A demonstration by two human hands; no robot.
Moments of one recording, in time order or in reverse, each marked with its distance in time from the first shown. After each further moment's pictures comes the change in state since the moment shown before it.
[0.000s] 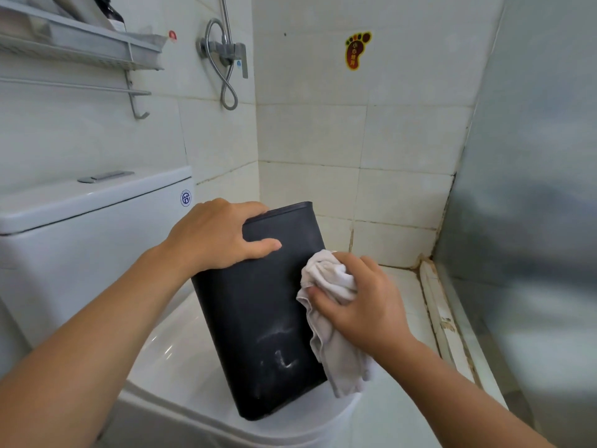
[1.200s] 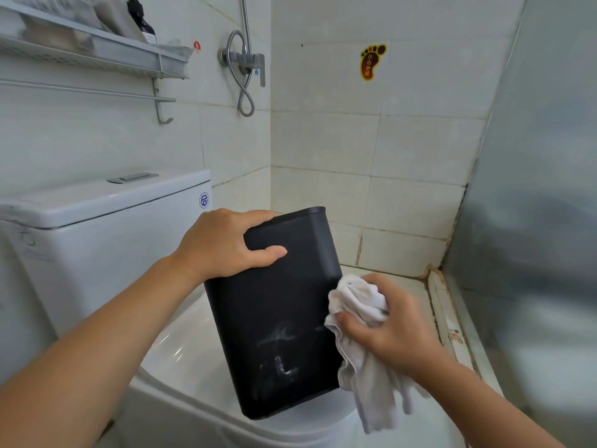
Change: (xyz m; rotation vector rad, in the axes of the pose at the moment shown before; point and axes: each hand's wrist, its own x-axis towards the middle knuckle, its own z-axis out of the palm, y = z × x) left_hand -0.017 -0.018 0.006 -0.105 0.146 0.038; right_hand -0.015 0.001 -0.031 0.137 -0.202 0.103
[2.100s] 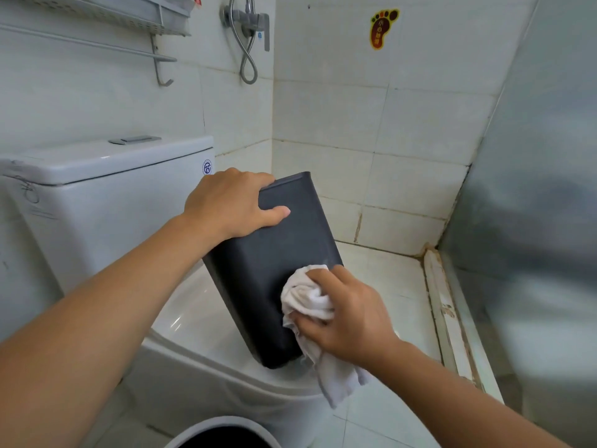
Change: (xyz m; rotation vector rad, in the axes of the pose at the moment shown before) left_hand 0.003 0.005 -0.003 0.228 -0.054 -0.124; right_hand -0.021 -0.009 0.068 -0.318 0.021 -0.338
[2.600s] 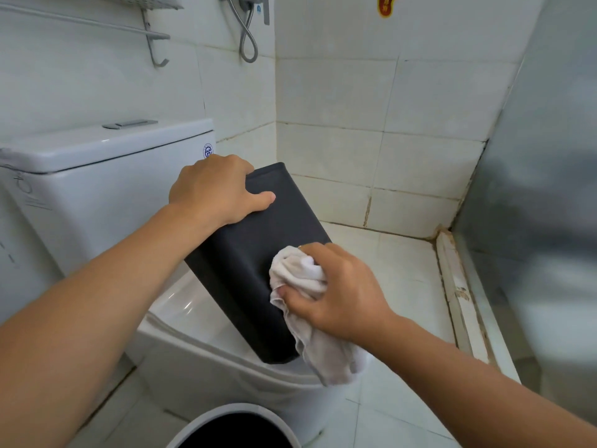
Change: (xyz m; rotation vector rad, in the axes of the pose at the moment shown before) left_hand -0.001 -0.011 0.007 0.069 -0.031 -0.192; right_hand 0.023 -0.018 0.005 0.163 -0.104 0.107
